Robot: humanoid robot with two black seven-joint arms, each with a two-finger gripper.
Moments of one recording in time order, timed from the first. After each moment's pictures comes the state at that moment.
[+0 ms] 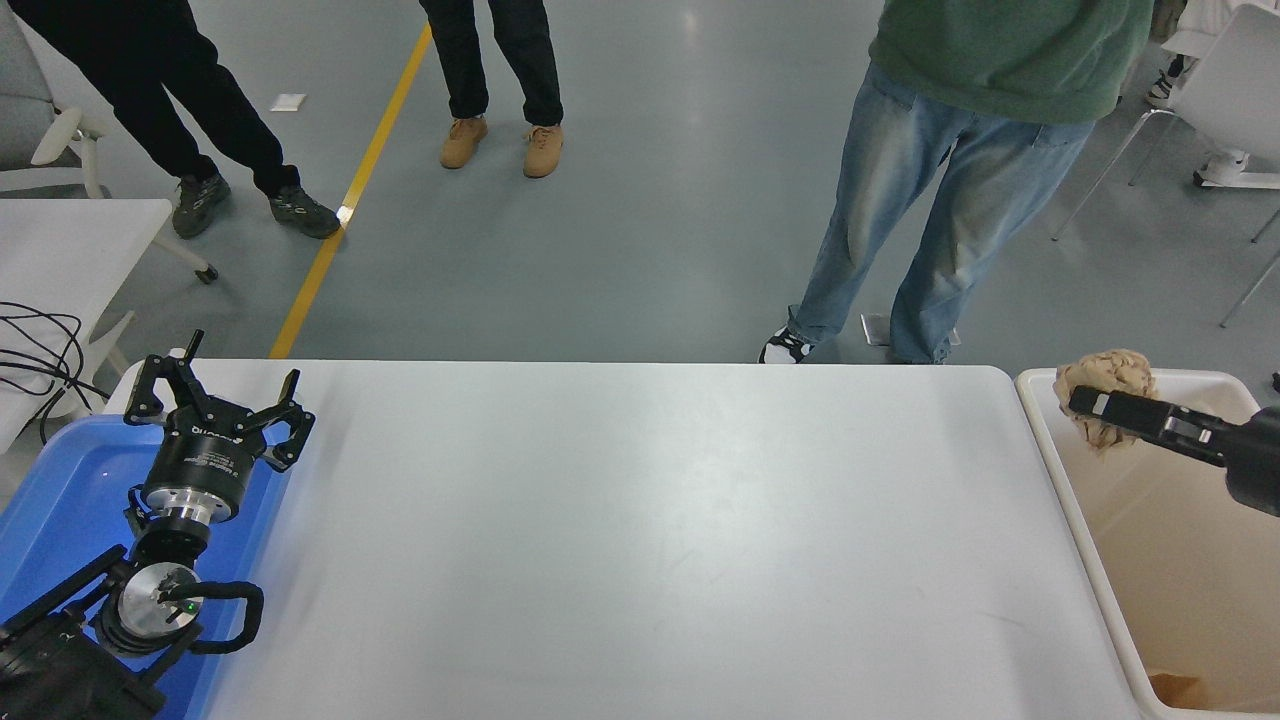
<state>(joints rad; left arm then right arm) -0.36 0.44 -0.96 -0.74 -0.07 -0.48 -0.54 0.90 -1.28 0.07 1.43 -0.98 -0.02 0.37</state>
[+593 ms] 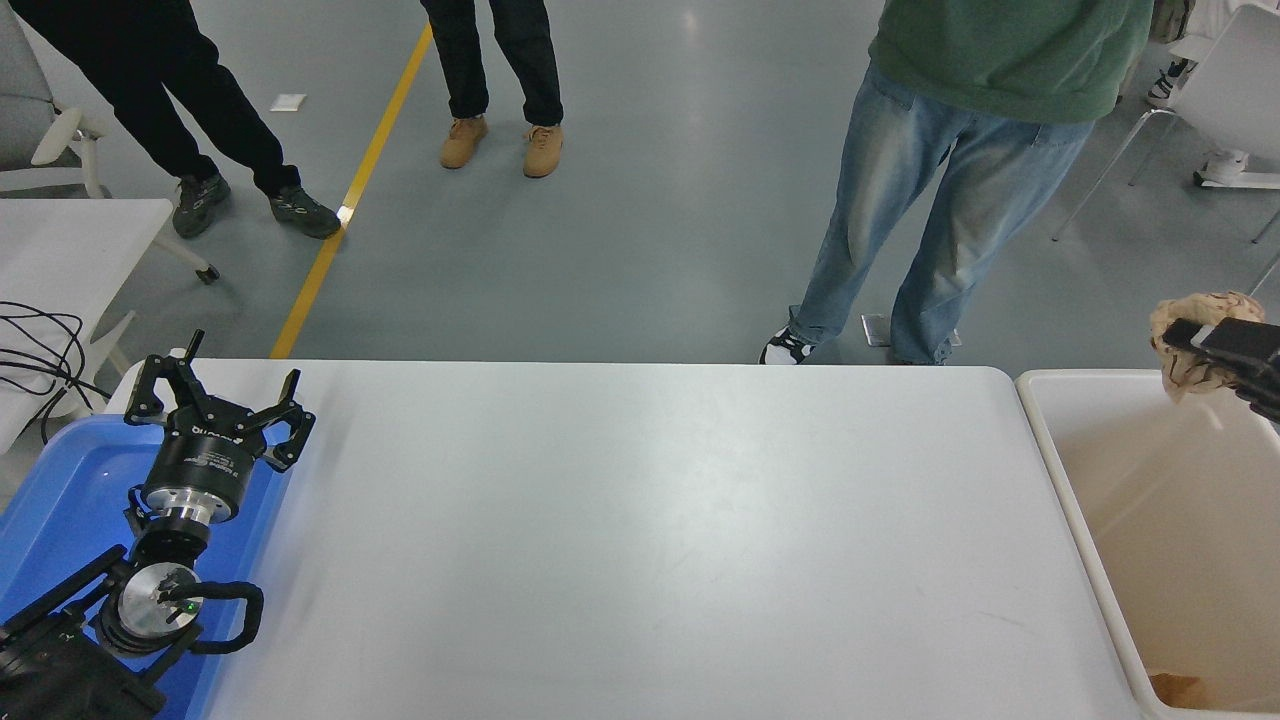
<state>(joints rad) -0.36 0.44 -0.96 -0.74 -0.07 -0.48 -0.54 0.88 -1.33 0.09 1.35 -0.63 -0.01 0.38</state>
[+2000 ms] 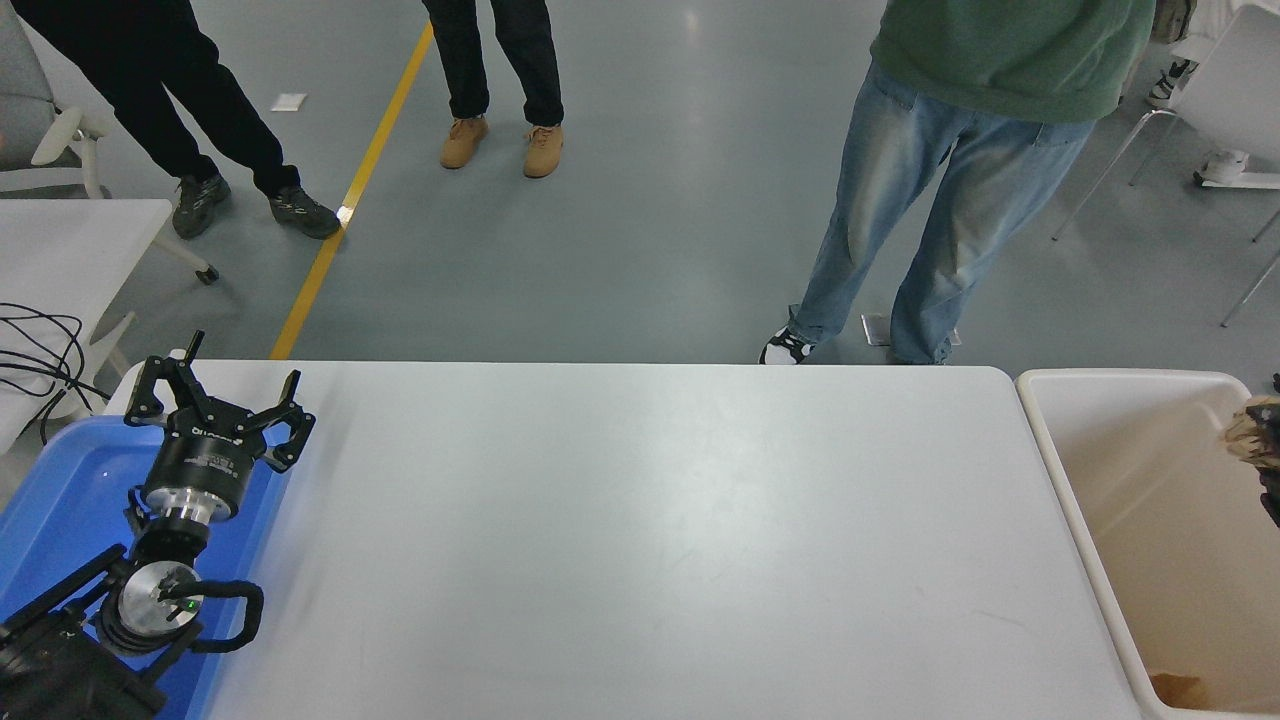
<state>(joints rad) -0.36 0.44 -0.96 -0.74 -0.07 -0.48 -0.54 0.64 -0.50 0.14 0.08 -0.12 0.15 0.35</state>
